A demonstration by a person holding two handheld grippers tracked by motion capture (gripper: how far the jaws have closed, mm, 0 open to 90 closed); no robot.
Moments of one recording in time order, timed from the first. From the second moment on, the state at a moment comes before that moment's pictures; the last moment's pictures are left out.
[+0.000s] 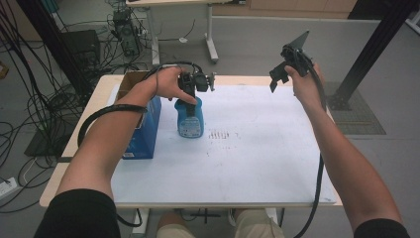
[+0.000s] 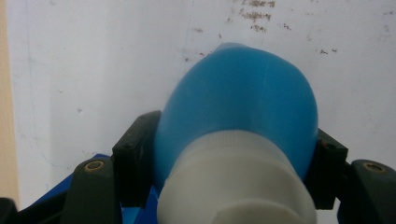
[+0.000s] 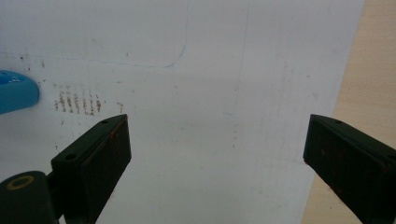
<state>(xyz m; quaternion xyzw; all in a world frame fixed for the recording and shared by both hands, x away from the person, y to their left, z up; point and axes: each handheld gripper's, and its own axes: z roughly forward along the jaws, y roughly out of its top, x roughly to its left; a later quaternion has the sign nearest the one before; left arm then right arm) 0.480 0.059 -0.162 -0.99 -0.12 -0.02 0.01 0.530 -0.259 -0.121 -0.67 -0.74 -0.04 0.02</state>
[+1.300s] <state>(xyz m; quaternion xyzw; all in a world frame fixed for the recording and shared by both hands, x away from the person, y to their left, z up) 0.482 0.063 -0.161 -0.99 -0.13 -0.02 0.01 0.531 -0.258 -0.121 -0.67 -0.74 -0.04 0.02</state>
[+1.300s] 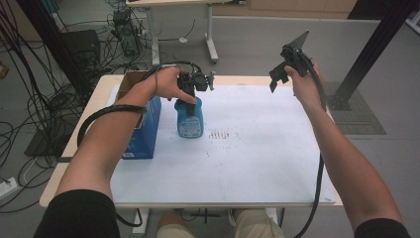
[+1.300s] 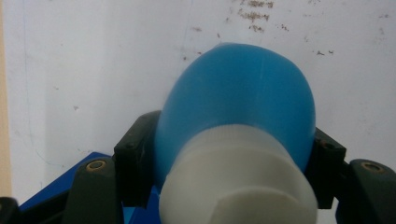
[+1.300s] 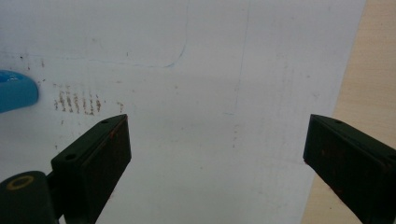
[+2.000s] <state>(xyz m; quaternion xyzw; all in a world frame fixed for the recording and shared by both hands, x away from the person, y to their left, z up) 0.482 0.063 -0.160 -0.99 -0.13 -0.01 0.01 0.530 -0.257 -0.123 -0.67 -0.74 -0.04 0.02</state>
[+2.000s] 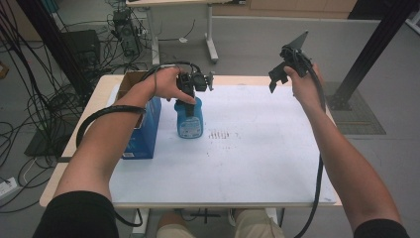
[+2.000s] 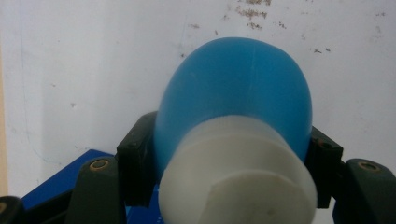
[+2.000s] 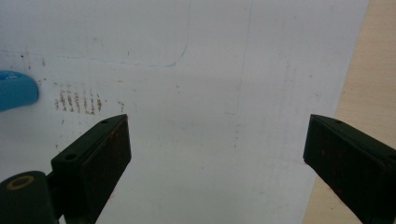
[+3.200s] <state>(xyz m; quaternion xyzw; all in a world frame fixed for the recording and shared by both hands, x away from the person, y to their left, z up) 0.484 0.062 -0.159 -0.99 -0.14 0.00 0.02 0.531 -0.255 -0.126 -0.66 -0.75 -0.04 0.02</state>
